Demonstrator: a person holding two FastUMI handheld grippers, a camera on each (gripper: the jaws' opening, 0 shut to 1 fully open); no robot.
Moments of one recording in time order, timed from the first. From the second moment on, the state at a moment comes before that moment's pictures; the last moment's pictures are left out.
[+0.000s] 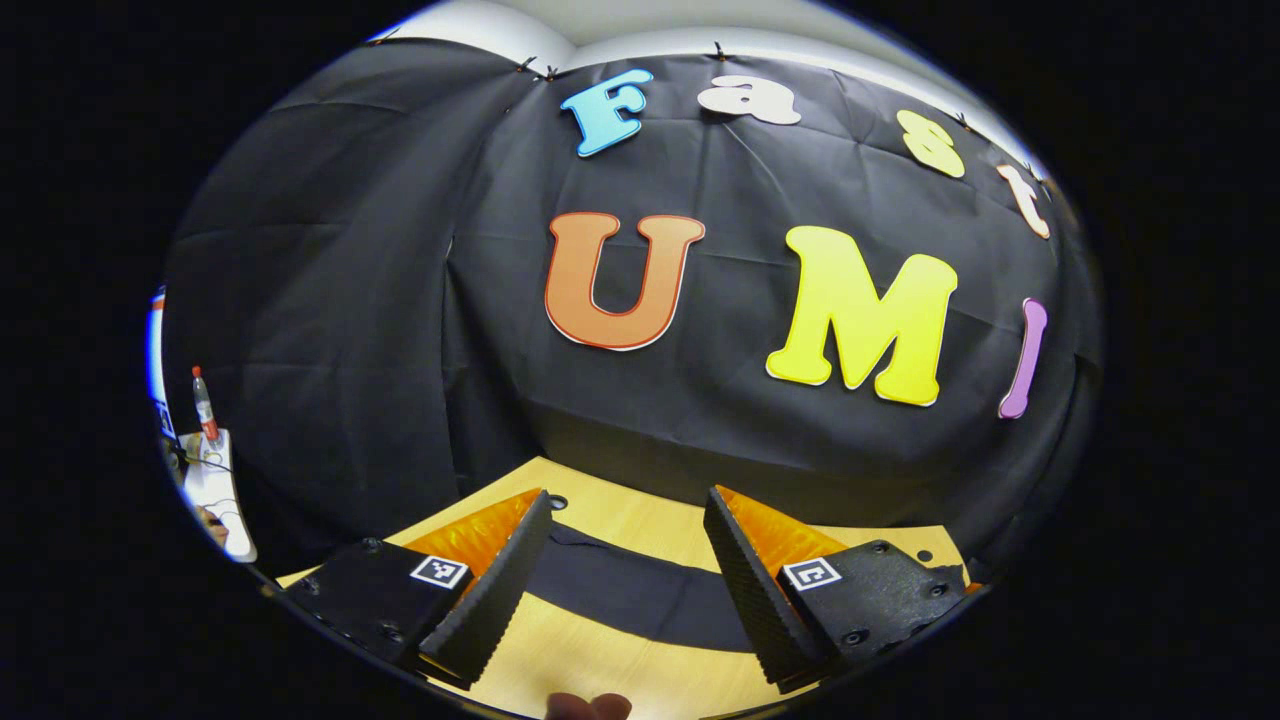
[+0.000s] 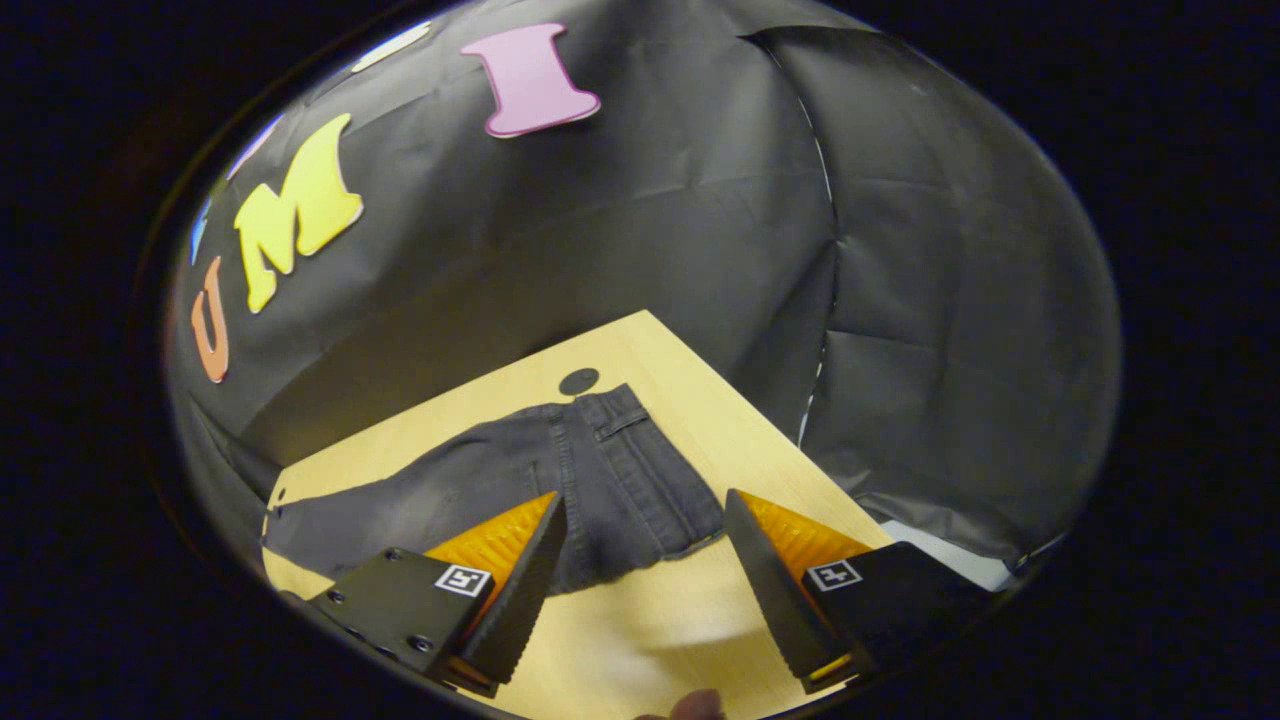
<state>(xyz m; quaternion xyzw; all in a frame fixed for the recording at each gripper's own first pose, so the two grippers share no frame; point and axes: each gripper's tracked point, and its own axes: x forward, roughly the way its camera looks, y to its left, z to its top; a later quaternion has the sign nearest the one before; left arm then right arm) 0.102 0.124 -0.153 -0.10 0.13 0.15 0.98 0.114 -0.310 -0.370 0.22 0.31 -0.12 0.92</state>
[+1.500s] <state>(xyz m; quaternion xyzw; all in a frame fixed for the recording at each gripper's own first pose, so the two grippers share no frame) 0.099 0.196 -0.171 -0.06 0.12 0.10 0.99 0.158 -0.135 -0.146 0.17 0.26 -0.01 0.95</state>
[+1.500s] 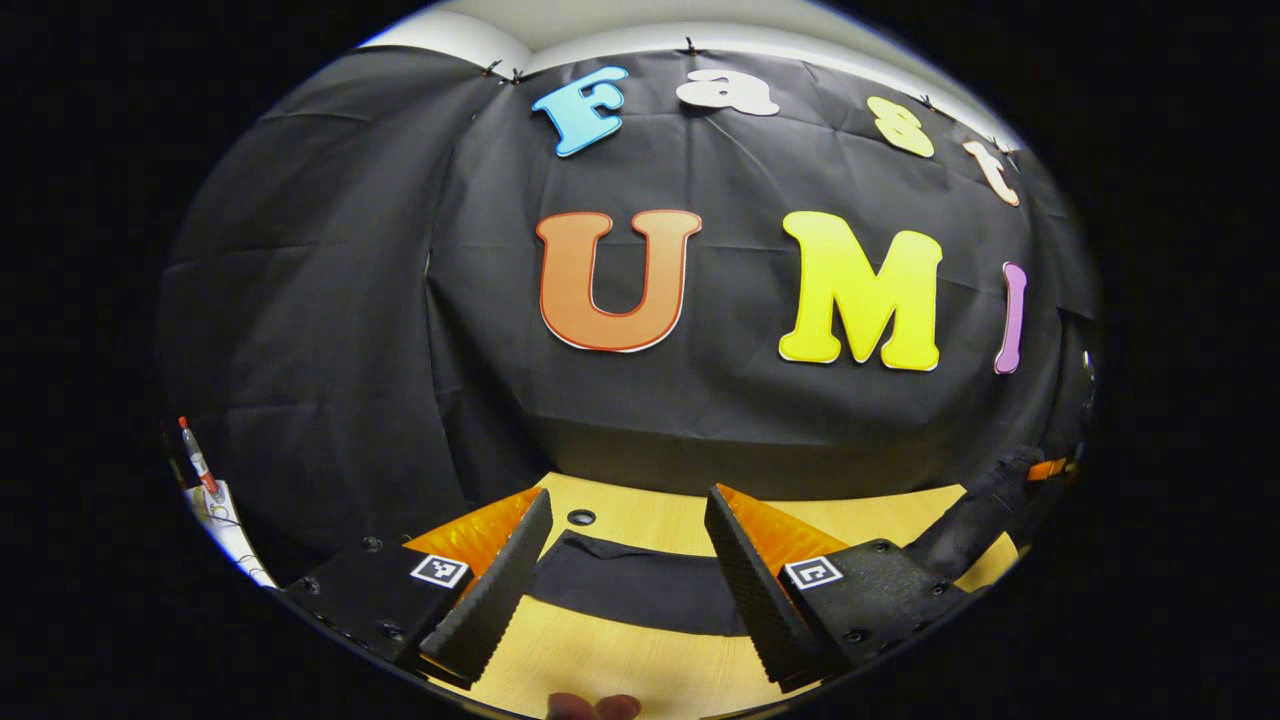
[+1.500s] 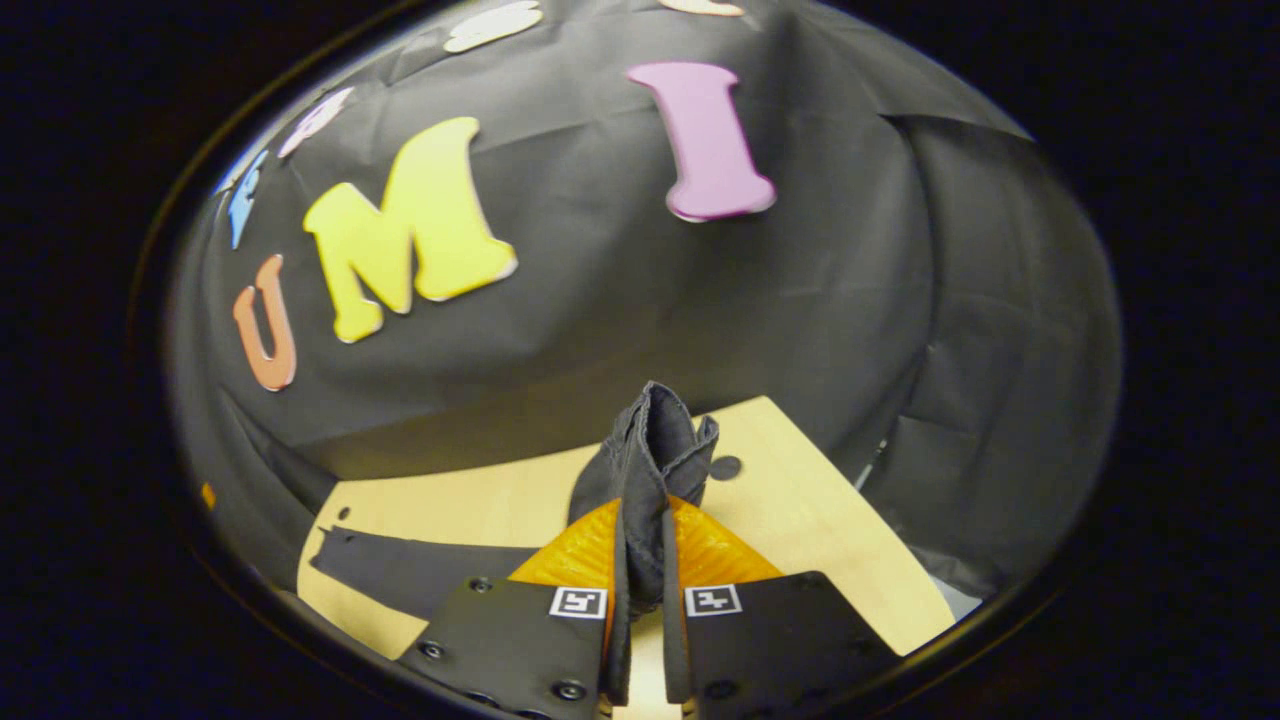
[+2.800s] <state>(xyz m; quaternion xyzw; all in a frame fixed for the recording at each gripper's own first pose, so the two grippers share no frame) 0.062 0.303 -0.249 -0.16 0.16 0.14 0.96 0.157 0.244 -0.253 -0.03 0.32 0.24 0.92</state>
